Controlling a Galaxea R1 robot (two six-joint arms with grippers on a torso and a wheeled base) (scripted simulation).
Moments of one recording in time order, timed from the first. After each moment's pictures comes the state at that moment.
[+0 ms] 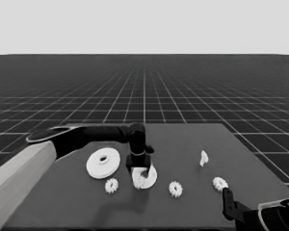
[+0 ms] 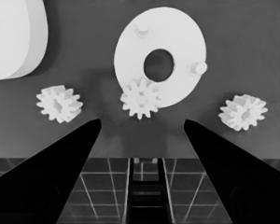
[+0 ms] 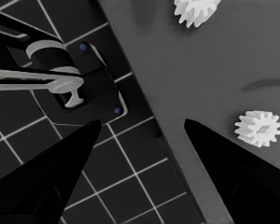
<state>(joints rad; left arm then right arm) 0.01 2.94 -1.39 0.19 1.57 -1.54 -0.35 1.76 -0.39 -0.70 -1.18 0.32</state>
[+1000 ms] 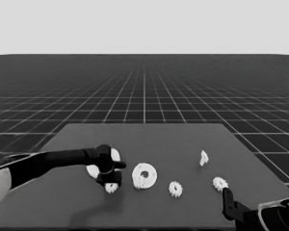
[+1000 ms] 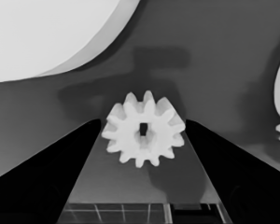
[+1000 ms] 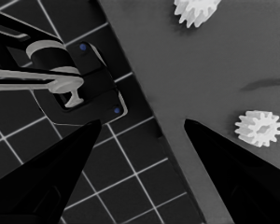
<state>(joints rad) 0.24 2.58 -1.25 0.41 1.47 -1.34 -0.35 1.76 -0.39 -0.70 -1.18 0.32</state>
